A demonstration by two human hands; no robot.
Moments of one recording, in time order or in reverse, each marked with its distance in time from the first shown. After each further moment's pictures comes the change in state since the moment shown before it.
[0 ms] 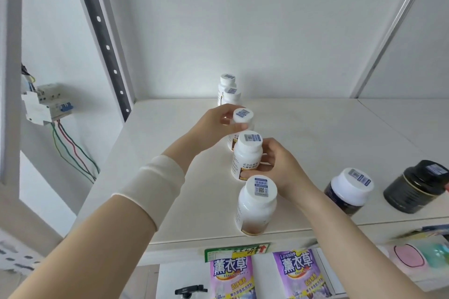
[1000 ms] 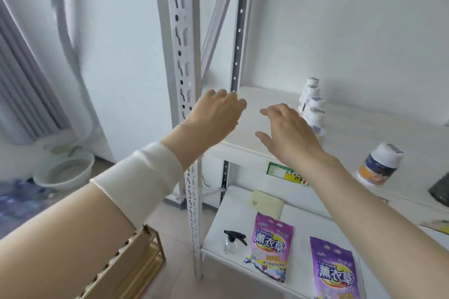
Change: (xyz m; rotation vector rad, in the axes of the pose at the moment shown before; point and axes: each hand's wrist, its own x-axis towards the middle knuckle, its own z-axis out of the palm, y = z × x) left_hand -0.271 0.106 -0.026 1.590 0.309 -0.140; right_hand -0.148 -0.112 0.070 -1.017 -0.135 -0.631
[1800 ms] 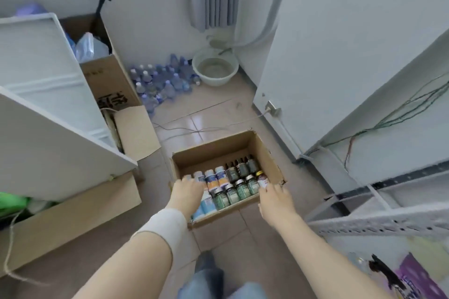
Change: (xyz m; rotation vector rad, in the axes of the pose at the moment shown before) left_hand -0.452 -0.203 0.323 -0.292 -1.073 -0.847; right_hand -0.009 -0.365 0.403 -0.327 -0.886 -0.640
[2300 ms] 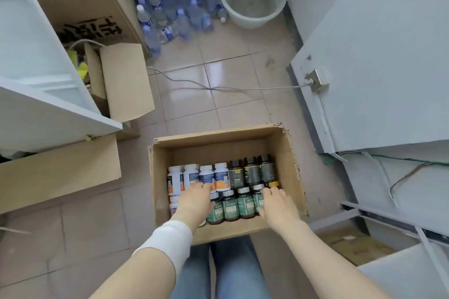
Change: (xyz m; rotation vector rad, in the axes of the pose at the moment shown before) left_hand 0.179 0.036 0.081 -0.554 -0.325 -0.175; right_hand 0.217 0.034 0.060 0.106 -0.251 -0.160
